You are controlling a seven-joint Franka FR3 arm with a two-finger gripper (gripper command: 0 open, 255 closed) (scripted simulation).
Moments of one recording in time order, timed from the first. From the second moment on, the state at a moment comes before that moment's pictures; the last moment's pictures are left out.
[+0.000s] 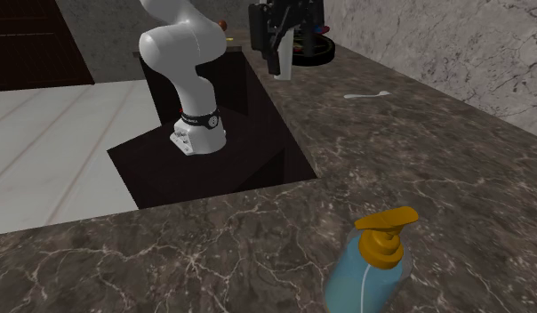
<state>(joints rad) -0.04 -0.59 -0.15 -2.43 0.05 1.90 -0.03</state>
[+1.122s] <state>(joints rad) -0.08 -0.11 -0.33 -2.15 0.14 2.29 -0.22</state>
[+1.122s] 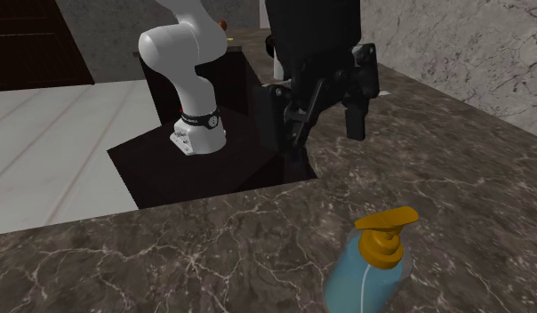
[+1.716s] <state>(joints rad) -0.11 0.09 -0.36 -2.00 0.27 2.39 -0.32</state>
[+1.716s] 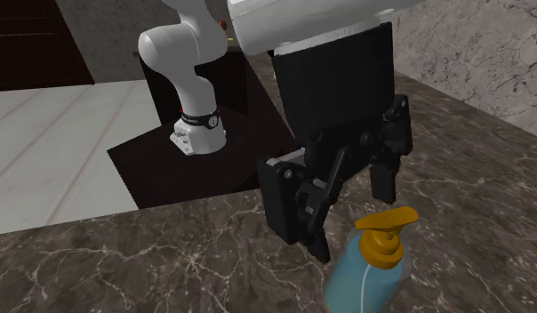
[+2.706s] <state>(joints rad) -0.11 0.14 -0.36 -2.00 0.30 2.43 -0.34</state>
